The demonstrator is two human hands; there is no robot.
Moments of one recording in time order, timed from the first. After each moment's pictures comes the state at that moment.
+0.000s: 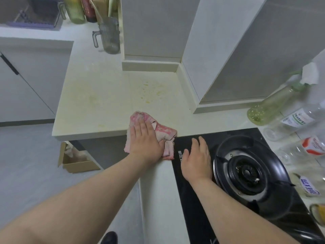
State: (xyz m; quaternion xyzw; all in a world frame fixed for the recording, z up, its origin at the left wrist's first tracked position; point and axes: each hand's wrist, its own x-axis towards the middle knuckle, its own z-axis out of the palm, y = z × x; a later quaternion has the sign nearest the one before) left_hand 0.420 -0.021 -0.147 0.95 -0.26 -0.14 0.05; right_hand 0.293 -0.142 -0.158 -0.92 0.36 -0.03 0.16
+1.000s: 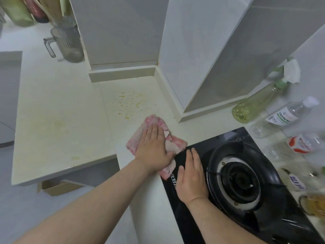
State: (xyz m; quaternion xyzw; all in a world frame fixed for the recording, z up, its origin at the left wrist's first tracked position) left_hand 0.453 -0.090 -0.141 0.88 -0.44 -0.16 0.12; right_hand 0.296 -0.145 -0.149 -0.89 0.40 -0.02 0.22
